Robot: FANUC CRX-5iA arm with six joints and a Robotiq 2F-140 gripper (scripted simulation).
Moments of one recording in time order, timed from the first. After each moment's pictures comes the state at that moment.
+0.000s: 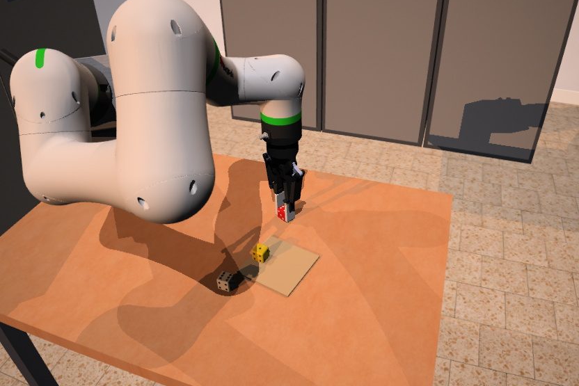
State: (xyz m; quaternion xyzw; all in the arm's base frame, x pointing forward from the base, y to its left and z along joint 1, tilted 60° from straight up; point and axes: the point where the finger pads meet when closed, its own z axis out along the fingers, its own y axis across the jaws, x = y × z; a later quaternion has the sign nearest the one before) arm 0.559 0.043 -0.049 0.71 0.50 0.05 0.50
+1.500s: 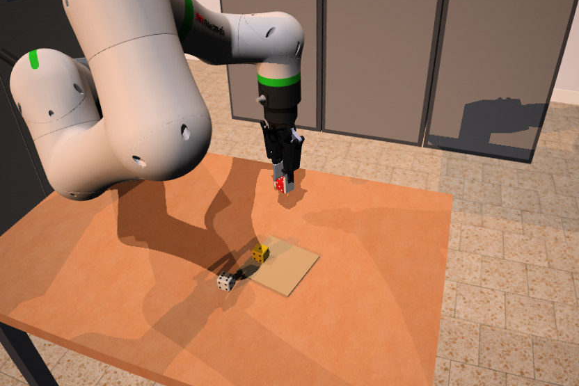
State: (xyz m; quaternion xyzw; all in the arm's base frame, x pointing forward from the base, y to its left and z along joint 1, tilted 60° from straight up) arm 0.507 0.102 -0.004 0.71 0.50 0.05 0.49
